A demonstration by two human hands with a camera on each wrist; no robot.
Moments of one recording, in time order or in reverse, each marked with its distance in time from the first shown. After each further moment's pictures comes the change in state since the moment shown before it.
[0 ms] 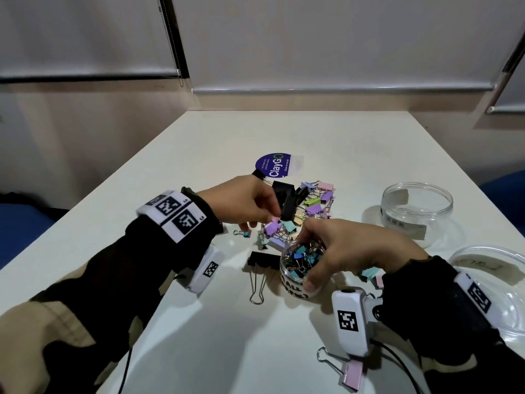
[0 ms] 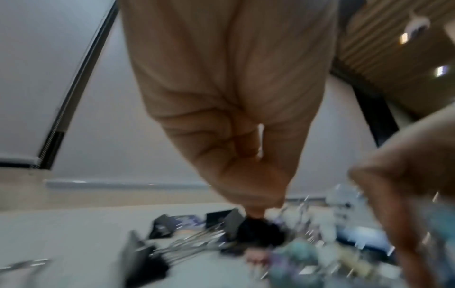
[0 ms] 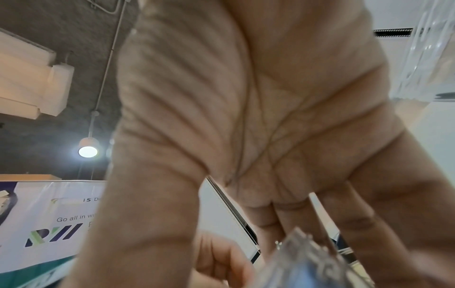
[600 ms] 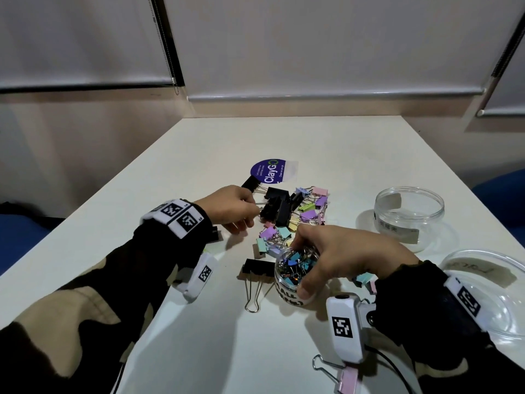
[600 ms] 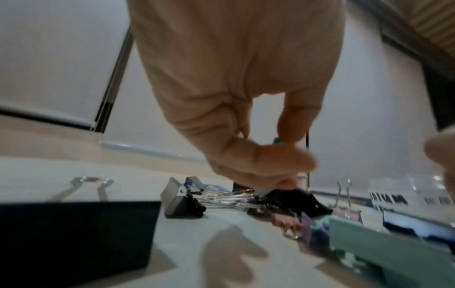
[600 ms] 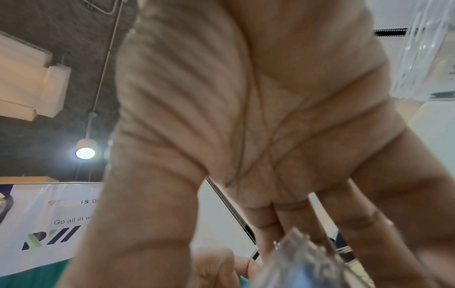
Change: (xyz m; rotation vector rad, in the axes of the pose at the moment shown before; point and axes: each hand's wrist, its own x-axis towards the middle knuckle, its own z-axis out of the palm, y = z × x) left_hand 0.022 -0.026 0.003 -0.272 0.078 -0.257; right_hand -0.003 0.000 -0.001 0.020 -0.009 0.013
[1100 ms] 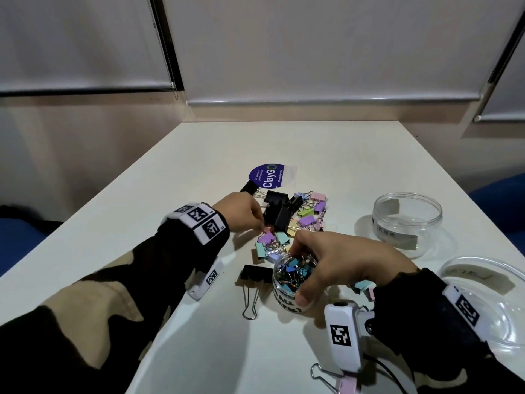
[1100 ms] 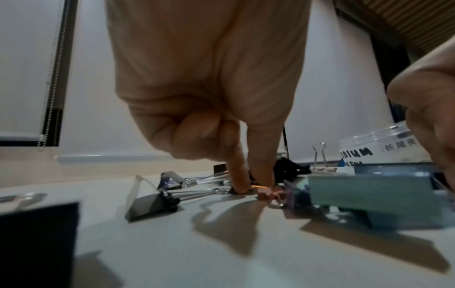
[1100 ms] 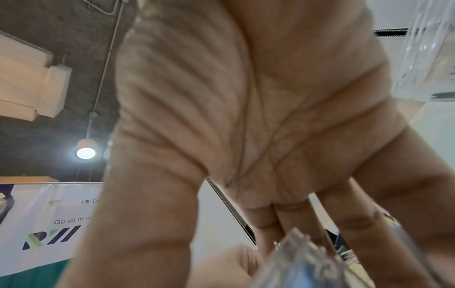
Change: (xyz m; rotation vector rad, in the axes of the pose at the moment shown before) left_hand 0.026 0.001 0.012 0.517 0.076 0.141; right_hand 0.000 -0.001 0.000 -0.008 -0.002 -0.001
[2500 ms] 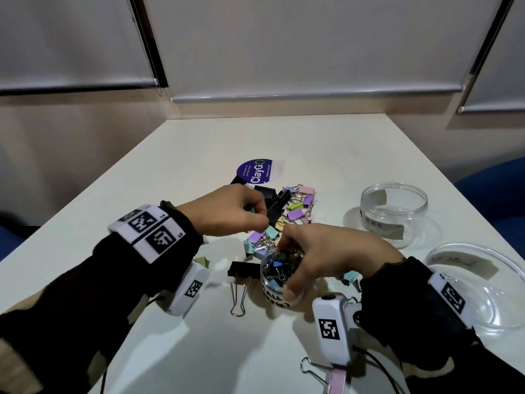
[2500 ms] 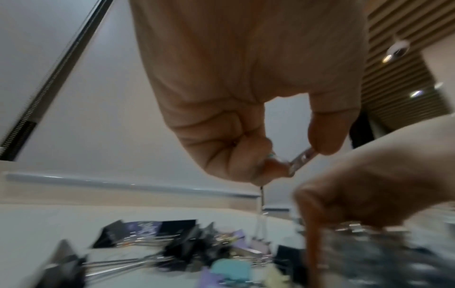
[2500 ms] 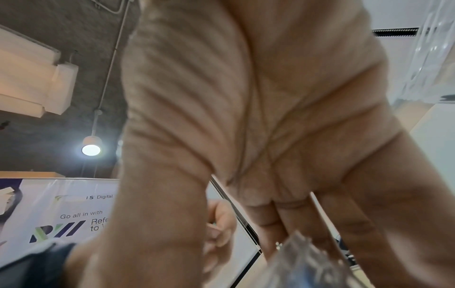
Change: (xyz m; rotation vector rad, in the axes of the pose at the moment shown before) left_hand -0.057 0.040 -0.023 -0.214 -0.024 0.199; right_hand 0.005 0.006 0.002 -0.015 0.032 -0.031
